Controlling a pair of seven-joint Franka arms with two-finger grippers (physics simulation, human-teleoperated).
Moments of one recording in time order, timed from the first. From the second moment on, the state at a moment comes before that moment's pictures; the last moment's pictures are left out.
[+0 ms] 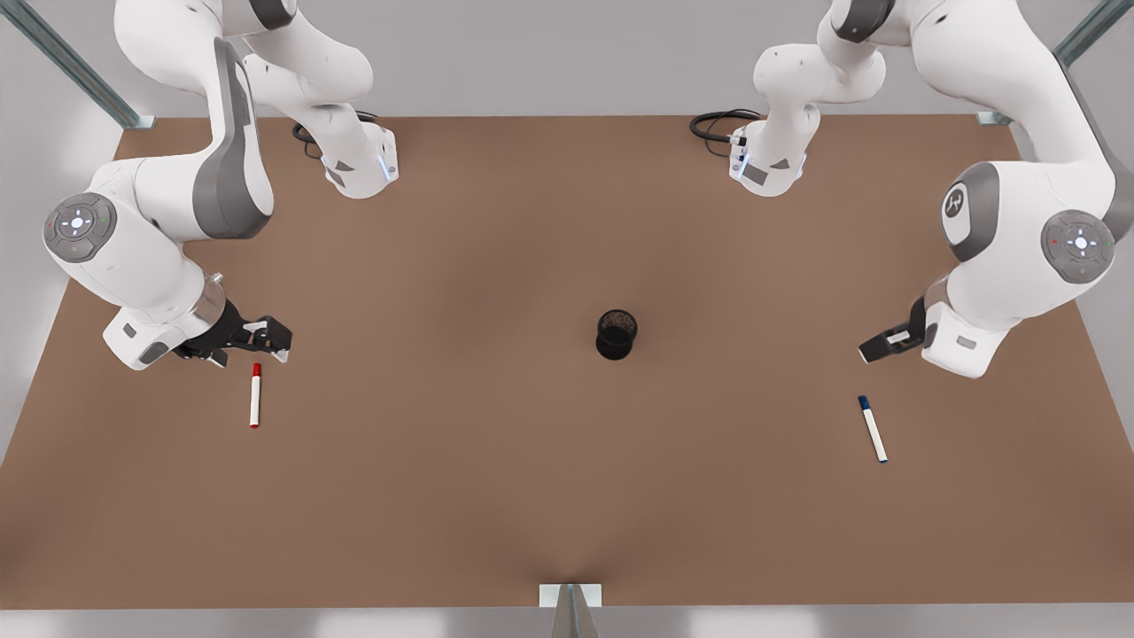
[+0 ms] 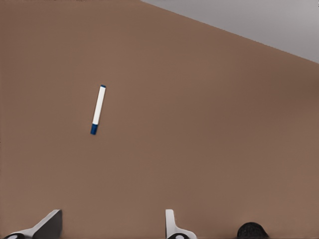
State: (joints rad) left arm -0.05 0.26 0.00 -1.38 0.01 1.60 -0.38; right arm 0.08 0.19 0.02 -1.48 0.00 1.76 0.02
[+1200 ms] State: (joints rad) left arm 0.21 0.81 -0.01 -1.55 -0.09 2.46 0.31; right arm -0.24 0.73 0.02 -1.58 -0.02 2.20 -0.13
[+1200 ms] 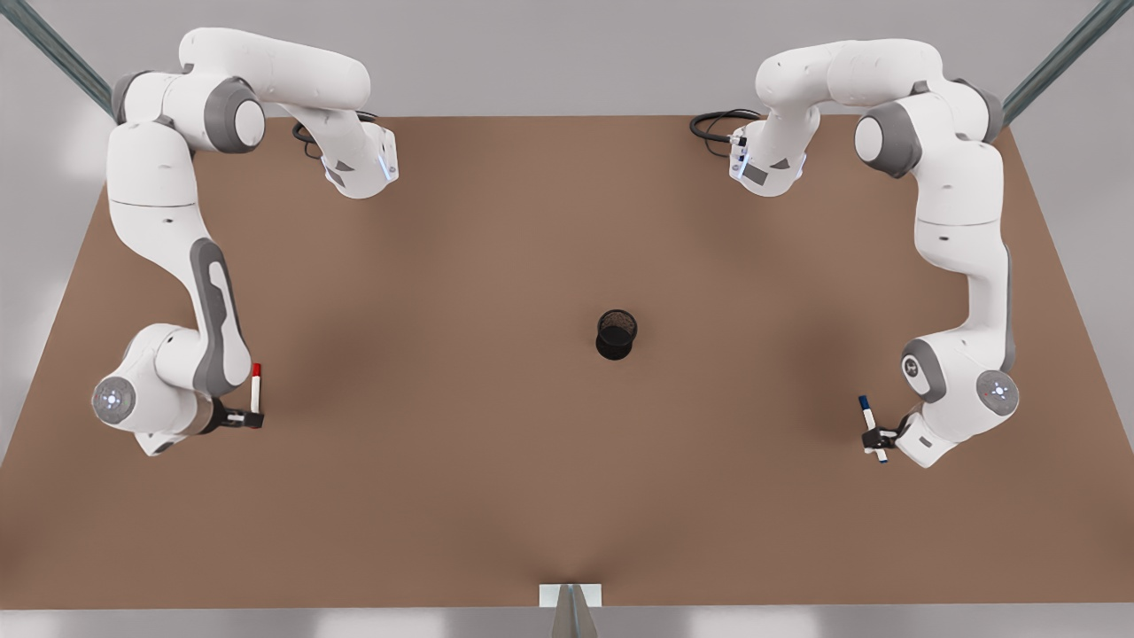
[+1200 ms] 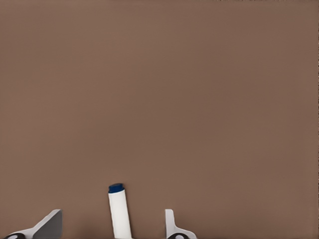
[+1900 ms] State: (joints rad) left arm 0.21 0.84 -0.01 -1.55 -0.15 2.49 0.42; right arm -0.26 0.73 0.02 -1.69 -0.06 2.32 -0.29
